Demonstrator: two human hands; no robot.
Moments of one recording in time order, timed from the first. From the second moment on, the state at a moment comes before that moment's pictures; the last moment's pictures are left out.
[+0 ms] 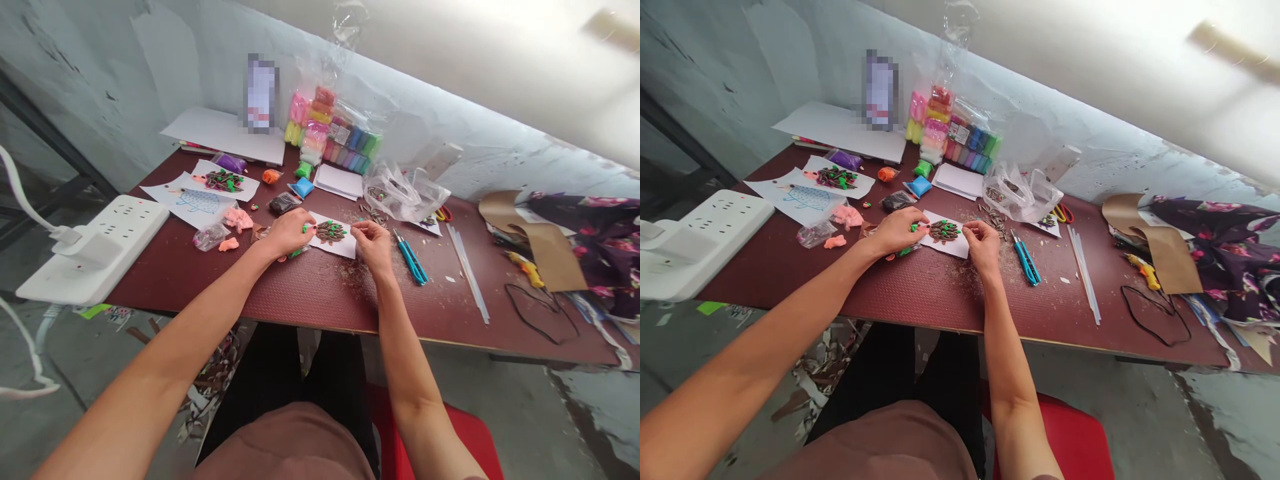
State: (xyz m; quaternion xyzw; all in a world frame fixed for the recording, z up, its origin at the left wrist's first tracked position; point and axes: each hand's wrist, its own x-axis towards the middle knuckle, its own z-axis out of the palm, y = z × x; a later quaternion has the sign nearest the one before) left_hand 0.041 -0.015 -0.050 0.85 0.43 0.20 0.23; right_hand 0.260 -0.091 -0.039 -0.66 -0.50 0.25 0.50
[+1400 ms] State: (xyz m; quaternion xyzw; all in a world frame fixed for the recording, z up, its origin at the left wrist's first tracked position) left_hand 0.043 -0.018 -0.048 0.86 0.43 0.19 0.21; right_hand 0.244 -0.113 -0.049 -0.71 -0.61 0.07 0.36
